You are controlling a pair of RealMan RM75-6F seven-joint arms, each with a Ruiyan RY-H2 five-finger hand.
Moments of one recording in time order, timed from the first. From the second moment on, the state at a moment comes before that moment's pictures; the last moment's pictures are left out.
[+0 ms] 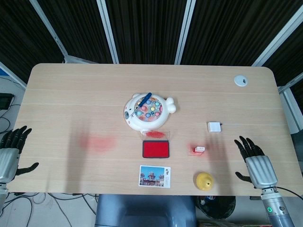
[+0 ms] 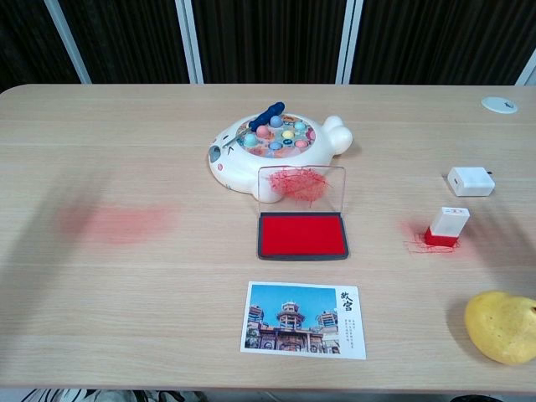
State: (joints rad) left arm -0.12 -1.10 -0.04 -1.67 1.47 1.44 0.07; right arm 0.15 -1.22 0.02 -1.59 -1.55 1.40 -0.16
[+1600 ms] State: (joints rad) left arm -0.14 -1.06 -0.04 -1.69 1.44 1.38 -0.01; right arm 0.41 -1.43 0.16 -1.75 -1.14 1.14 -0.66
